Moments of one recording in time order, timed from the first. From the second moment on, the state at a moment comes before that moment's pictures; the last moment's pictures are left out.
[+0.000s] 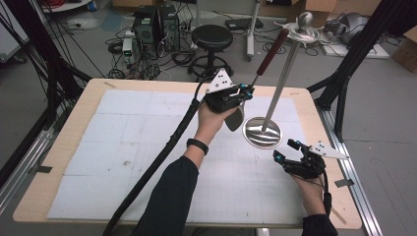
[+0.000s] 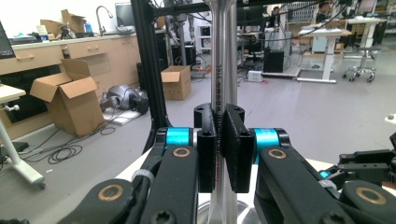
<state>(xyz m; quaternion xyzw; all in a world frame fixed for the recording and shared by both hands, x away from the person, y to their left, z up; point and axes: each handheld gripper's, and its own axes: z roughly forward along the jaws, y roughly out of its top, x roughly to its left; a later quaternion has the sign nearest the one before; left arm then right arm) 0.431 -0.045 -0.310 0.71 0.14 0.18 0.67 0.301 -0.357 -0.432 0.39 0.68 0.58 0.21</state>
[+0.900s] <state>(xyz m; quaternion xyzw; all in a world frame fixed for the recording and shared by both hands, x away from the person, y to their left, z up) 0.410 -0.013 -0.302 0.75 0.14 0.16 0.62 0.301 -0.359 -0.430 0.39 0.68 0.58 0.22</state>
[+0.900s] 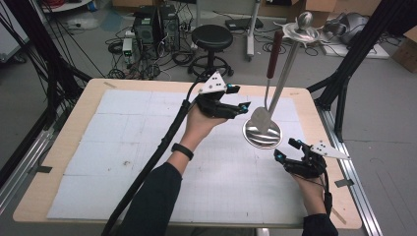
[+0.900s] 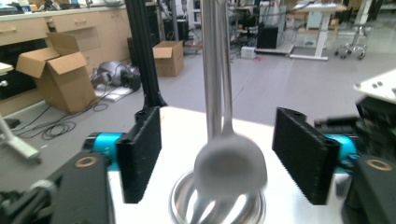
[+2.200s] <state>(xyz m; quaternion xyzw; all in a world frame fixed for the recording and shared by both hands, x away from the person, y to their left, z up) 0.297 0.279 -0.389 0.75 0.26 0.24 0.56 0.306 -0.349 -0.428 0.39 0.71 0.54 0.23</state>
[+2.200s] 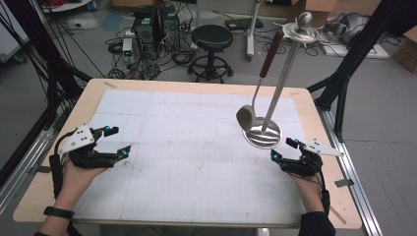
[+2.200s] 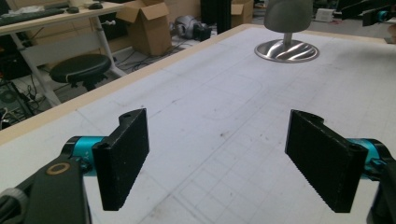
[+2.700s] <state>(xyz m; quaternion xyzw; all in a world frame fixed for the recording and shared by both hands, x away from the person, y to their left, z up) 0.297 0.299 -0.422 0.74 0.30 0.23 0.56 0.306 -0.346 -0.435 0.39 0.72 0.53 0.22</state>
